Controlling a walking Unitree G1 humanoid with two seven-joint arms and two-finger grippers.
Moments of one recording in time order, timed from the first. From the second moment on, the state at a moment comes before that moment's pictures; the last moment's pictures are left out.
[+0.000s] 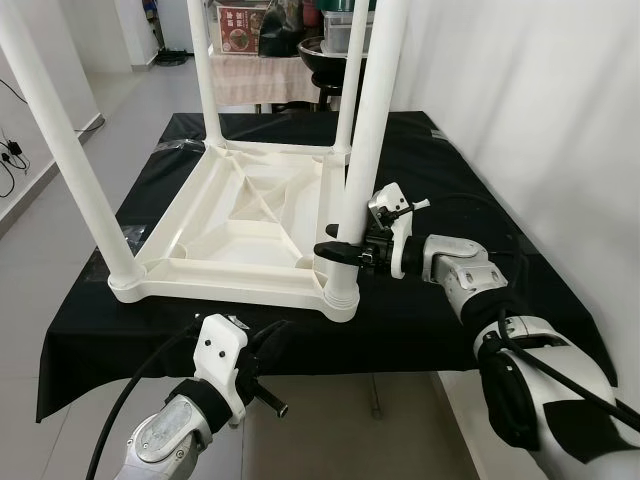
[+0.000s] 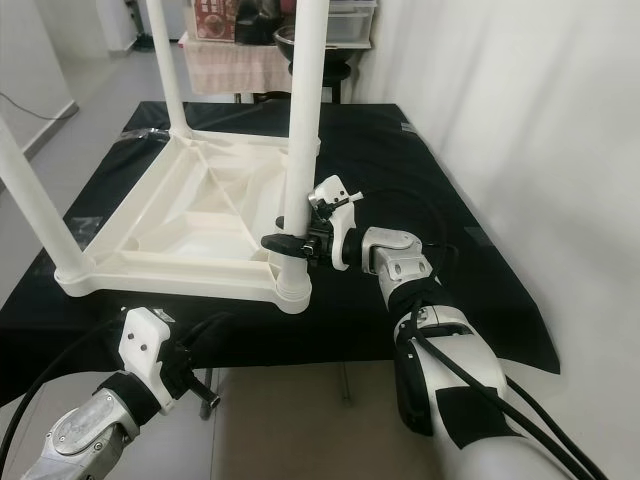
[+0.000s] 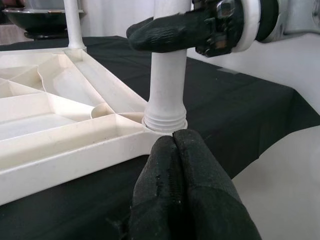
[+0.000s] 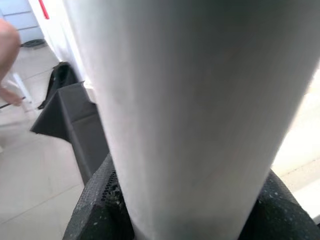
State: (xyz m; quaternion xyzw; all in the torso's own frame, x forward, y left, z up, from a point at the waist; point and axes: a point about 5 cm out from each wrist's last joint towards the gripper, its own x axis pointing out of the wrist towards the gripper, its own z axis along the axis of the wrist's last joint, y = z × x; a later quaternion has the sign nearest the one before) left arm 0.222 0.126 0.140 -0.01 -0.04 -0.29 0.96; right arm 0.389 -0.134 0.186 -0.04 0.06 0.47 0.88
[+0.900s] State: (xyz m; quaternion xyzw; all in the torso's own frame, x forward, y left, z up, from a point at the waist) left arm 0.240 0.135 0.141 -0.01 -0.05 -0.26 0.96; right arm 0.362 -0.078 0.179 0.03 0.01 0.30 0.95
